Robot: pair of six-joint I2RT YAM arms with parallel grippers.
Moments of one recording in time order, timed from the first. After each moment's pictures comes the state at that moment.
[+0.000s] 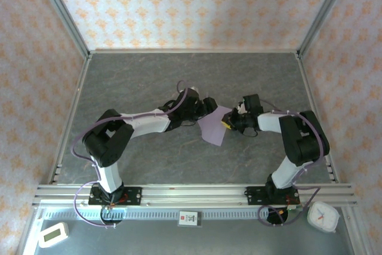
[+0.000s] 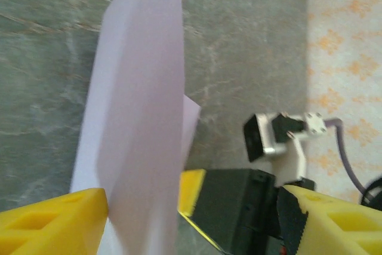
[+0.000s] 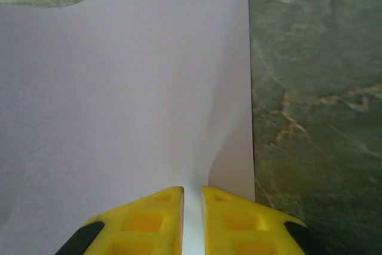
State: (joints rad) left arm -0.70 1.80 1.05 0.15 0.14 -1.12; right arm 0.23 1.68 0.69 0.01 -0.57 0.88
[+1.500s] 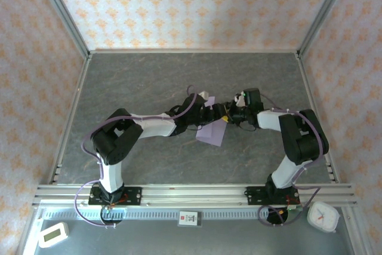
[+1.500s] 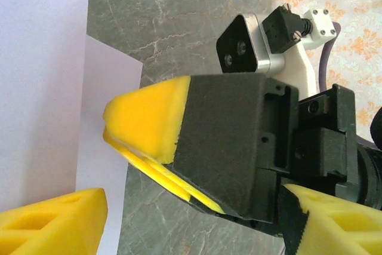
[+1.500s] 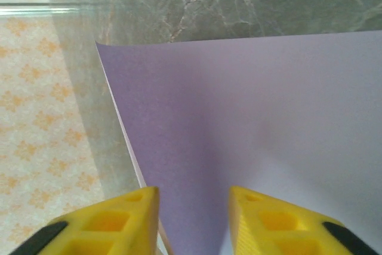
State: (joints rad) left arm -0.76 1.87 1.04 0.31 0.22 -1.09; right arm 0.23 1.70 0.73 0.18 -0.69 0.97
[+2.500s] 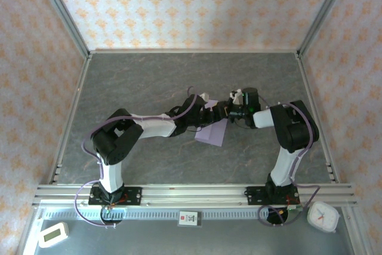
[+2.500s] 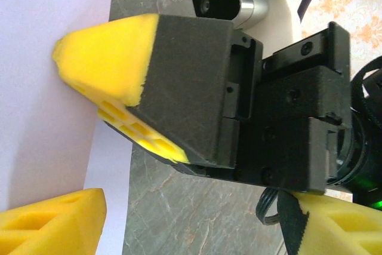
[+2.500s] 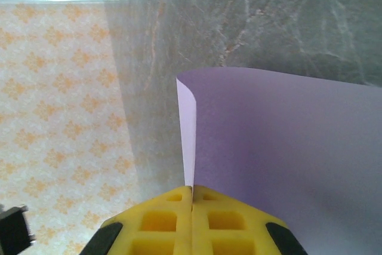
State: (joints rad) left arm -0.75 1.87 1.04 0.29 0.26 -1.08; right arm 0.23 1.85 0.73 0.48 -0.82 1.05
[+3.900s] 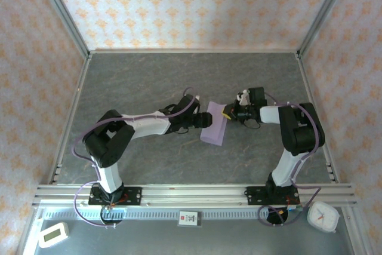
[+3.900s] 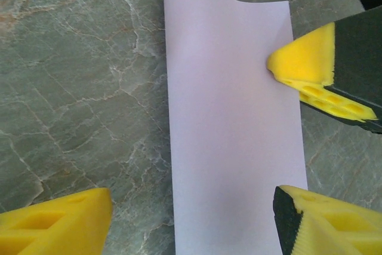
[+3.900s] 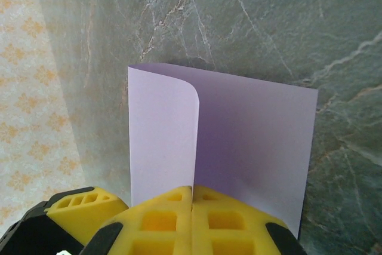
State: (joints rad) left arm -0.71 1.80 1.02 -0.04 0.09 -0.70; right arm 0.14 1.79 0.80 0.08 -0.78 0.76
